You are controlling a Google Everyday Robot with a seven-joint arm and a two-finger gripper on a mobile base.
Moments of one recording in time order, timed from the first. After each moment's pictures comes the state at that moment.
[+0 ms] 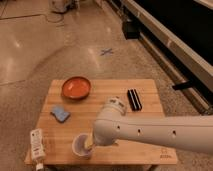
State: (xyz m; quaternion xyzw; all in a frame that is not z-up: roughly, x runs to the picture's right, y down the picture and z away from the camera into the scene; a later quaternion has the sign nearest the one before) arm -0.031 0.249 0.650 -0.16 -0.30 -0.69 0.64
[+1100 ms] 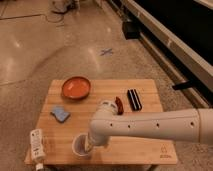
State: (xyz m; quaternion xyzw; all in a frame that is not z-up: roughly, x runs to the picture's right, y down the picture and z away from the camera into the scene) arm -0.056 0.266 0.691 -0.16 -0.33 -0.69 0.63
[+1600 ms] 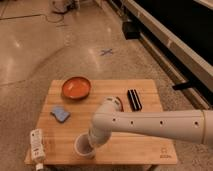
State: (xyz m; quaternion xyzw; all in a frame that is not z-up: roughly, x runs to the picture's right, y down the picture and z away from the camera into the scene) arm -0.055 0.239 0.678 -0.15 -0.35 -0.67 0.64
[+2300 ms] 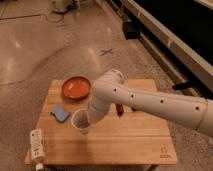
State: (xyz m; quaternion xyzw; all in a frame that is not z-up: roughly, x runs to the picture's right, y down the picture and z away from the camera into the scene) arm -0.076 0.122 0.680 -0.09 -0.35 -0.67 0.65
